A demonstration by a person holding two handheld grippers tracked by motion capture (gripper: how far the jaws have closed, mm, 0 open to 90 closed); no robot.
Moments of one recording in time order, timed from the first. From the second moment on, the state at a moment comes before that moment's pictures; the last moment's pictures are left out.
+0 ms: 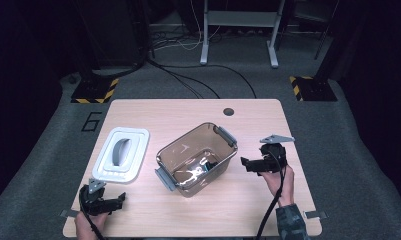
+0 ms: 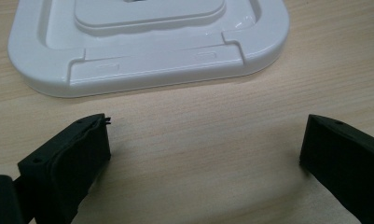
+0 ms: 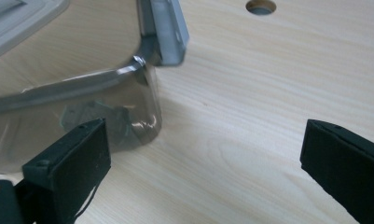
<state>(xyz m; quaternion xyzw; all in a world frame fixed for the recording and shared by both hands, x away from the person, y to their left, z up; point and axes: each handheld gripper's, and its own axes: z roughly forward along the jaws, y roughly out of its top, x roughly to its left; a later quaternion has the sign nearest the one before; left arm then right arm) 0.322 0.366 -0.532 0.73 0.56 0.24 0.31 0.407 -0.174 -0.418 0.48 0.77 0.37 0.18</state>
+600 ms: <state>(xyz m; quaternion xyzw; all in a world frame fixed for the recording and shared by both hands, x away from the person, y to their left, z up) 0.323 0.366 -0.532 0.73 0.56 0.24 0.31 0.403 -0.206 -0.498 0.54 0.74 0.35 0.17</state>
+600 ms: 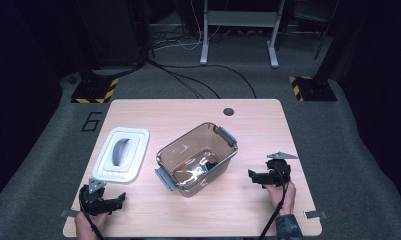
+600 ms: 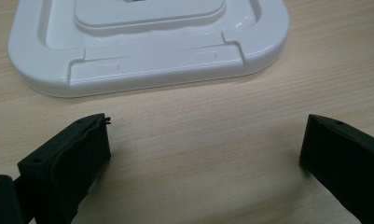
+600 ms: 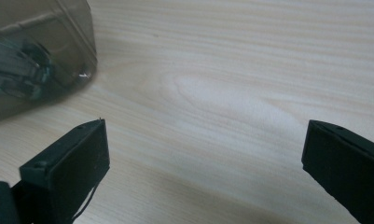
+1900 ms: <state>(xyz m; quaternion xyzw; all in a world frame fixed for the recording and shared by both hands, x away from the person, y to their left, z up) 0.345 0.370 -0.492 0.73 0.54 0.24 0.35 0.394 -0.213 -0.529 0.54 0.74 0.31 0.23</state>
